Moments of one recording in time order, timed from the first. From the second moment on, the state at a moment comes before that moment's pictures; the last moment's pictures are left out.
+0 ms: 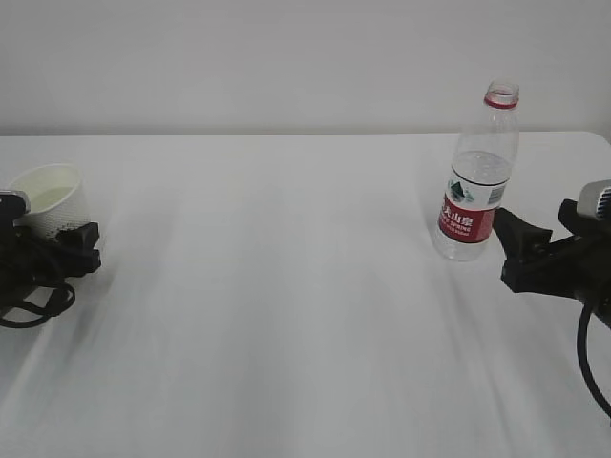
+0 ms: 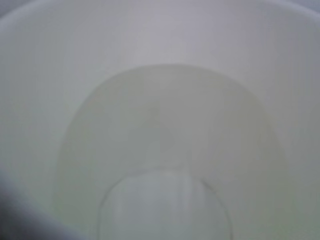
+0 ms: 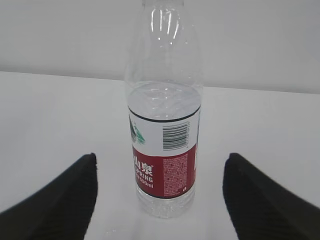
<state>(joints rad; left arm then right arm) -0.05 2.16 -0.64 0.02 -1.14 -0.05 0.24 1.68 -0.28 0.09 -1.14 -0.05</state>
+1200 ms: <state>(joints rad) -0.05 2.06 -0.48 0.02 -1.15 -0.05 0.24 1.68 -0.28 0.09 -1.14 -0.05</state>
